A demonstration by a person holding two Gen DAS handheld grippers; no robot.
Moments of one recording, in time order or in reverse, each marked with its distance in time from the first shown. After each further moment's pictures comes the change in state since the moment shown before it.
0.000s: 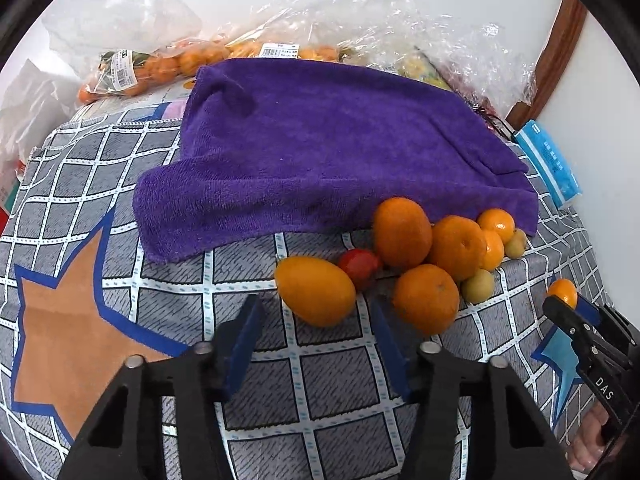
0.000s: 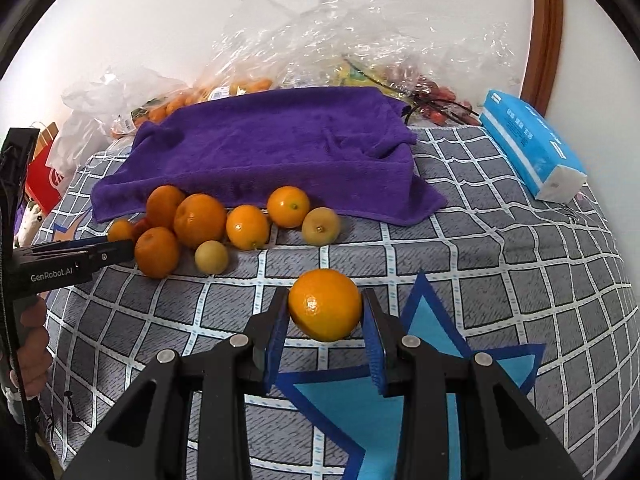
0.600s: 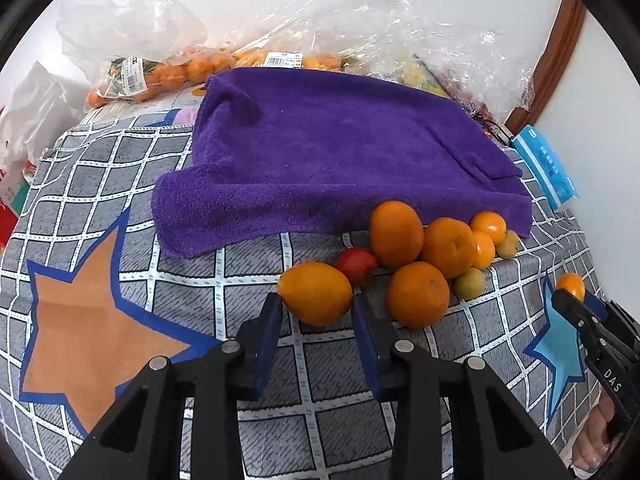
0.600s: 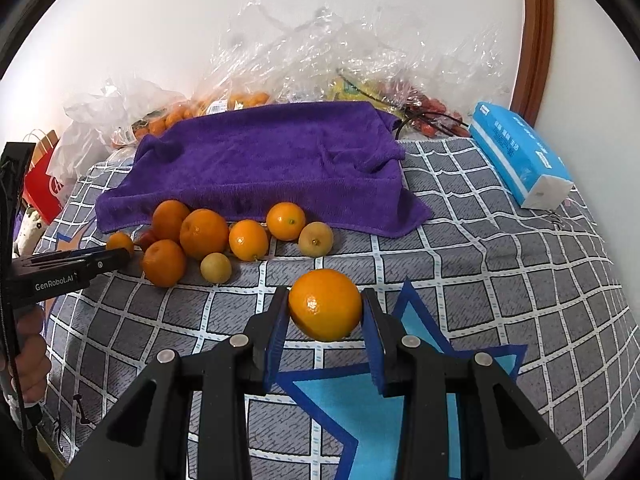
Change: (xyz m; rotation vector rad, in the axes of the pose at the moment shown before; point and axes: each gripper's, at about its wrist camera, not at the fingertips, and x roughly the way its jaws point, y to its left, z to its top) left arm -0.016 0.001 -0.006 -0.008 -0.022 0.005; right arm -0.022 0.002 0.003 0.006 -0.034 -0.018
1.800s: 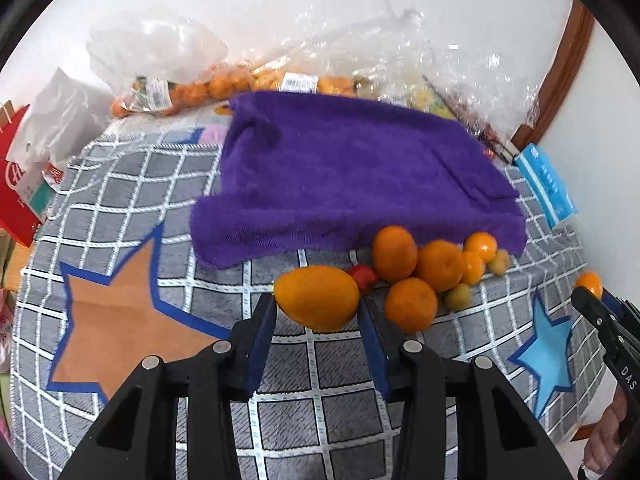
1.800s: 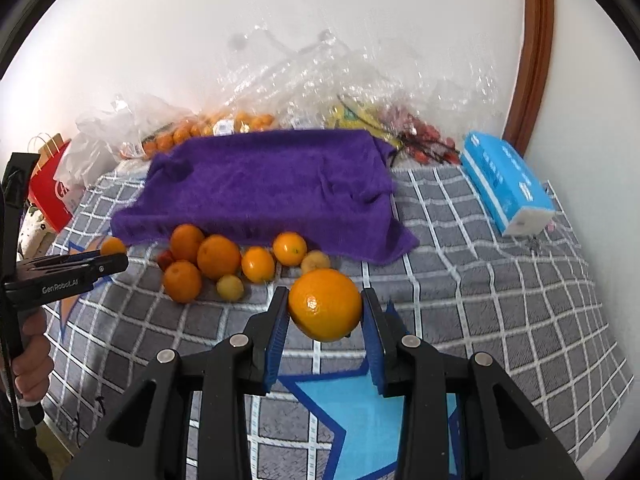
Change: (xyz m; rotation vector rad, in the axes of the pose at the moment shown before) left arm -0.032 0.003 0.008 -0.036 -0.035 0.034; right arm -0.039 0.003 0.032 -0.037 -0.028 -0.003
